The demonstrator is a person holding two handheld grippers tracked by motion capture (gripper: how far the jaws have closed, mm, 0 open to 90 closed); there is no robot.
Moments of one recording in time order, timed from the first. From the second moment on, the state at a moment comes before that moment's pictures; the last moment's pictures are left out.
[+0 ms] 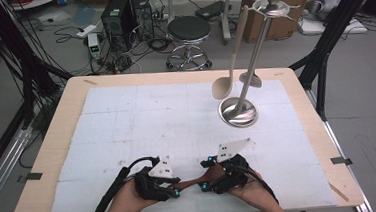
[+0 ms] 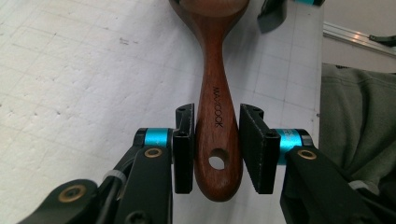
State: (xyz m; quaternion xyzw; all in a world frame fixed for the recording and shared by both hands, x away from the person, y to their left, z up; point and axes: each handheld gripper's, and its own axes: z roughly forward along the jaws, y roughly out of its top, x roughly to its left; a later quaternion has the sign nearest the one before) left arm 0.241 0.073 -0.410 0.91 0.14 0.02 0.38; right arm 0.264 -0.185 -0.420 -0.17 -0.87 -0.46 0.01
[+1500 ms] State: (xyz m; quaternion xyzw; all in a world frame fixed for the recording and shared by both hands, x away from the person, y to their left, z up) left arm 0.247 0.082 -0.401 0.90 0.16 0.03 0.40; right arm 0.261 -0.164 -0.426 -0.10 -0.92 -0.38 0.05
